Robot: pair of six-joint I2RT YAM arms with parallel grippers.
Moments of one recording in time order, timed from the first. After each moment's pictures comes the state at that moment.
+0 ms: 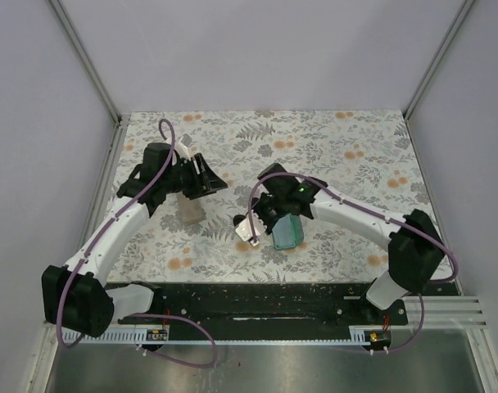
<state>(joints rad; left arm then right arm) -0.30 1.21 1.00 -0.43 0.52 -0.67 0.81 1.54 1.21 -0.59 -0.46 -1.52</state>
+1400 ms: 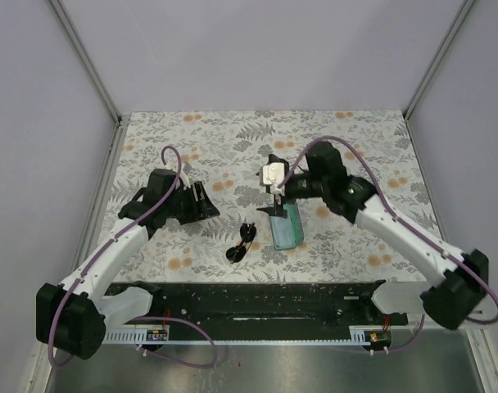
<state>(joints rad) -0.28 1.06 0.78 -0.50 0.38 -0.57 0.67 1.39 1.28 -0.47 -0.70 -0.91</state>
